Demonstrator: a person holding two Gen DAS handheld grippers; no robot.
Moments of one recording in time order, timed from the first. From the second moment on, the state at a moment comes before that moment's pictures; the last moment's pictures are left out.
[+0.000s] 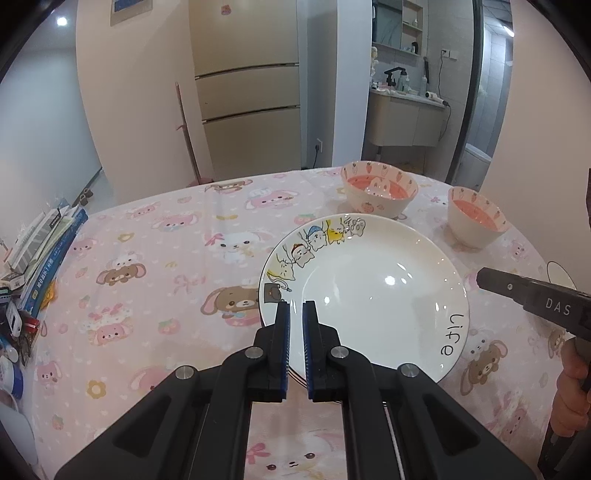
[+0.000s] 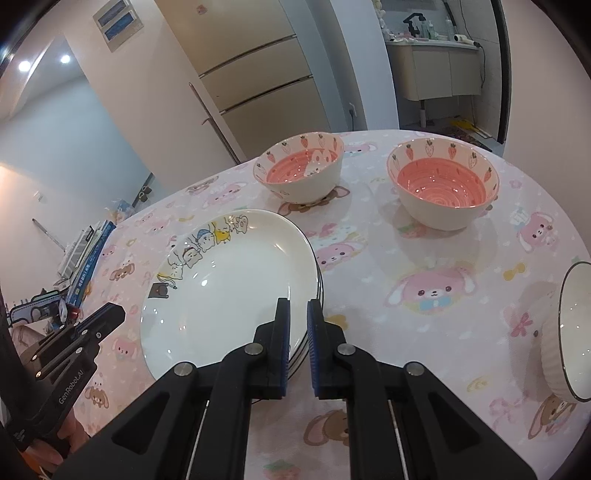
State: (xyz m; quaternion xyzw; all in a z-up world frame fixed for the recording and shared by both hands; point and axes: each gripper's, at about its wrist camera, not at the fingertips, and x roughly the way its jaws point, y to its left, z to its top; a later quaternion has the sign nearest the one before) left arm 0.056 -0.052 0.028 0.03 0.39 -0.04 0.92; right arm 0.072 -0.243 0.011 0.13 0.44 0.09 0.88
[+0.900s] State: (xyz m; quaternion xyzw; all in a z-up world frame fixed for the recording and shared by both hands) left arm -0.003 -0.079 0.083 0.10 0.18 -0.05 0.98; right arm 0.015 -0.245 0.087 0.02 0.22 0.01 0.98
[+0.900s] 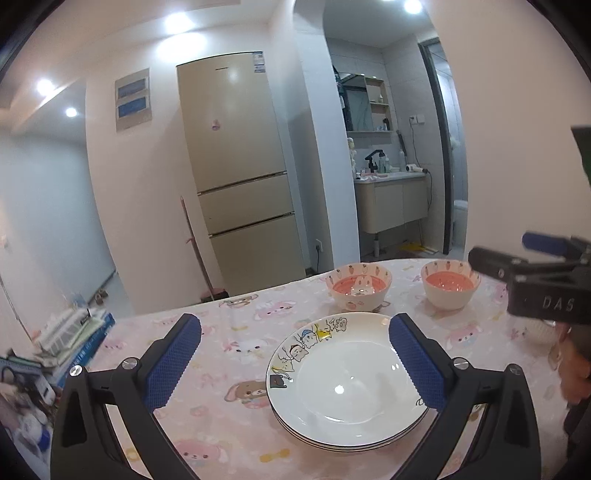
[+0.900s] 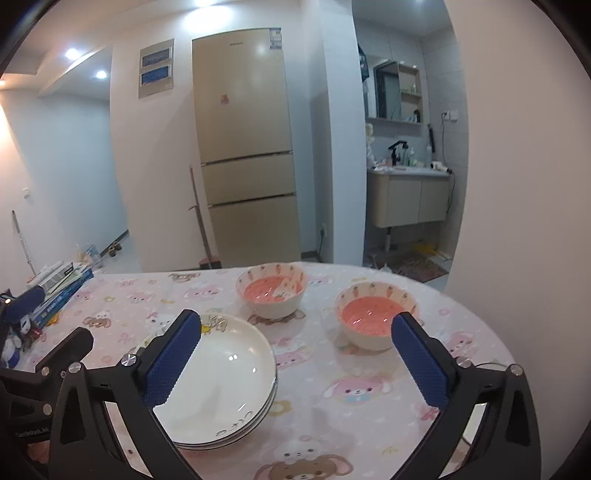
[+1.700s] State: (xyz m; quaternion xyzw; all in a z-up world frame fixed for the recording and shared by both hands) left arm -0.014 -0.097 0.118 0.01 0.14 -0.12 0.98; right arm -0.018 -0.307 0.111 -0.02 0.20 -0.05 0.98
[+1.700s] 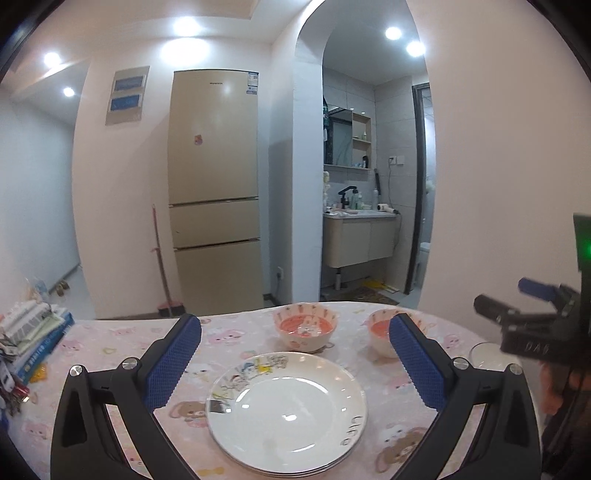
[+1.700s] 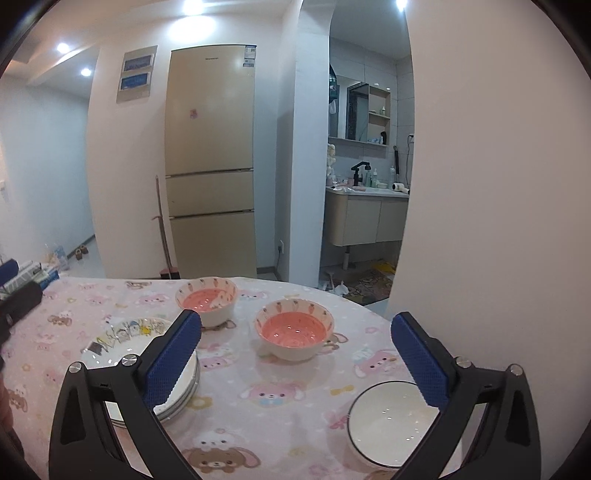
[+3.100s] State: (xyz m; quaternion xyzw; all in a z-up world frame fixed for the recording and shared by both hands) left arm 0.208 -0.235 0.086 -0.01 0.35 -0.19 0.92; right arm 0.148 -0.426 0.084 0.11 0.38 0.04 0.92
